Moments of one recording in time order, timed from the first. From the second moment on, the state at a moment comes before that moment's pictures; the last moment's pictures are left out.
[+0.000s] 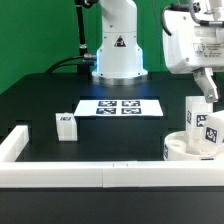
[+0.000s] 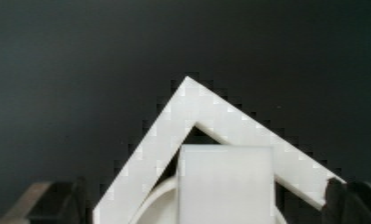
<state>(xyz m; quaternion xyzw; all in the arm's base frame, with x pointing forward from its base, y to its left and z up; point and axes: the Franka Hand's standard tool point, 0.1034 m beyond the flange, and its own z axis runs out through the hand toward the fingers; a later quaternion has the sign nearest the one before) 0.631 0.125 0.110 -0.29 0.93 0.01 0.24</state>
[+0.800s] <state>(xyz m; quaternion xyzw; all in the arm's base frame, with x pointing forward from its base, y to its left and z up) 0.638 0.105 0.128 -0.46 0.85 -0.05 0.25</state>
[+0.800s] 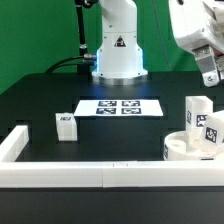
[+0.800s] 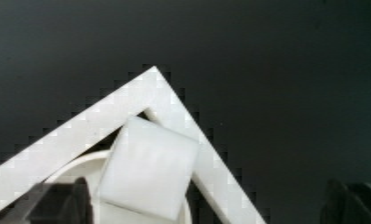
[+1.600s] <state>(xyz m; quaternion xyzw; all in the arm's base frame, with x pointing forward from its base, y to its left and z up) 0.637 0.102 0.126 -0.46 0.85 -0.05 0.25</state>
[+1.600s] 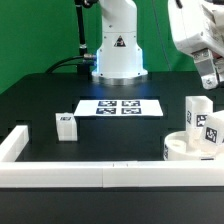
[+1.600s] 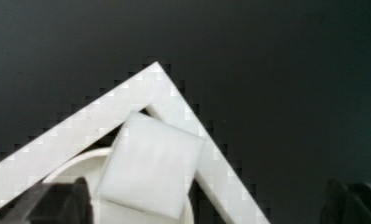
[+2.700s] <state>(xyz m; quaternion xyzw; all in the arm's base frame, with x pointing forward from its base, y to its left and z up) 0.647 0.000 0.157 -0.80 0.53 -0.20 0.18</state>
